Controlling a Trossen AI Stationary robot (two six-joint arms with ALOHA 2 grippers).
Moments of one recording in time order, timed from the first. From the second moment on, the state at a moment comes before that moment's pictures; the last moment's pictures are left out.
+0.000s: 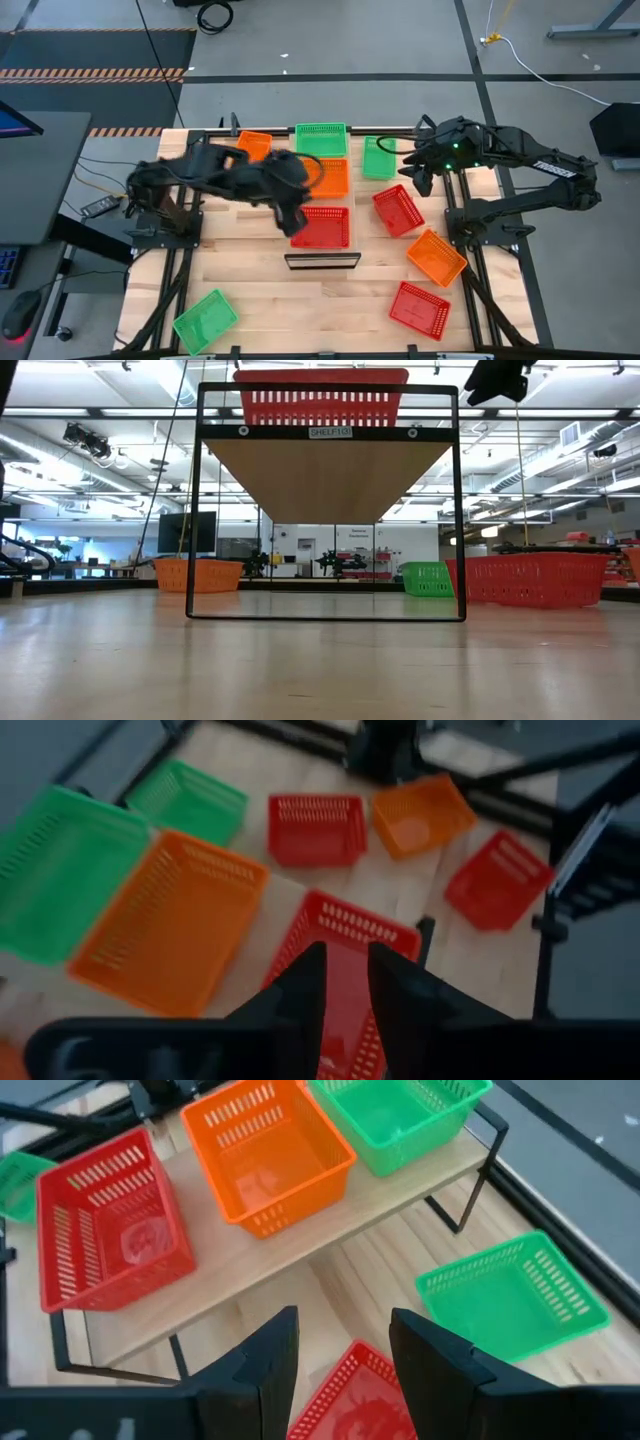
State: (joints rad) left arm -0.19 1.79 2.36 -1.37 -0.33 -0.48; right arm -0.22 0.95 1.24 -1.03 0.06 0.30
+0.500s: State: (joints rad) left arm -0.27 1.68 2.36 -1.34 -0.70 -0.46; right arm -0.22 1.03 1.24 -1.13 0.05 0.34
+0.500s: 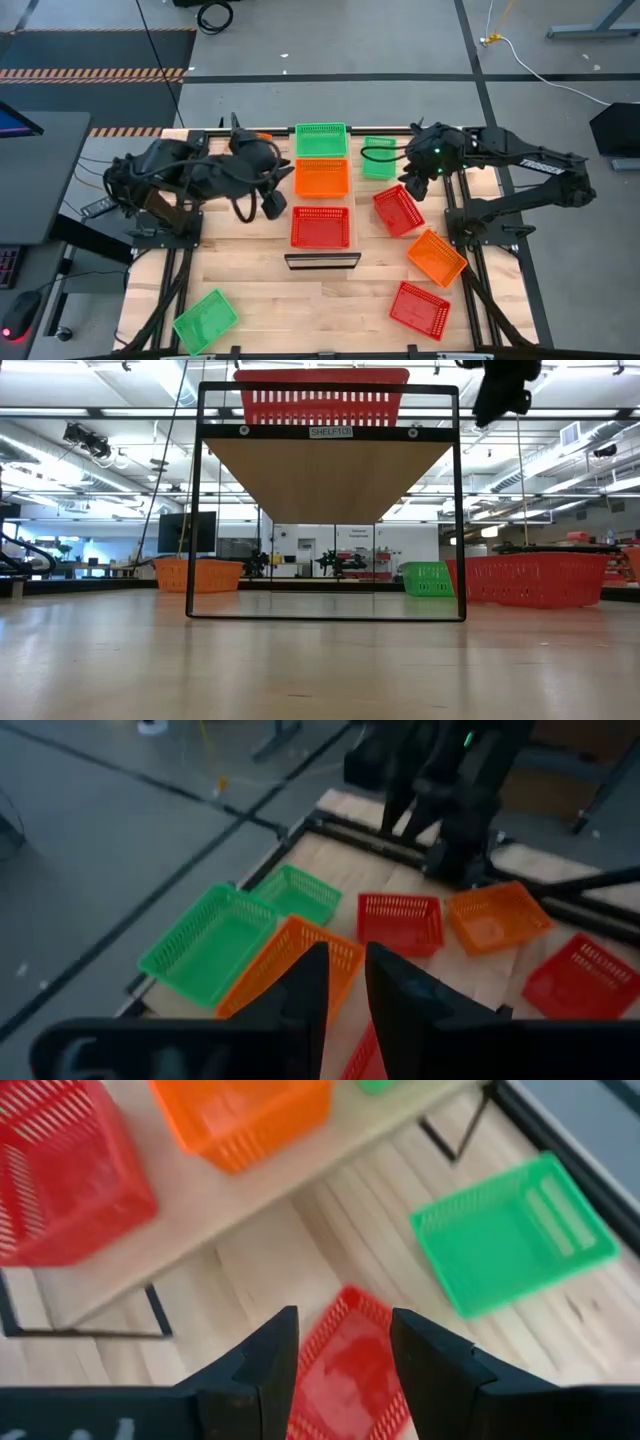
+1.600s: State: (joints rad) left arm -0.27 1.53 2.00 -0.51 -0.35 -0.19; right arm -0.29 1.14 1.07 -1.37 -0.04 0.60
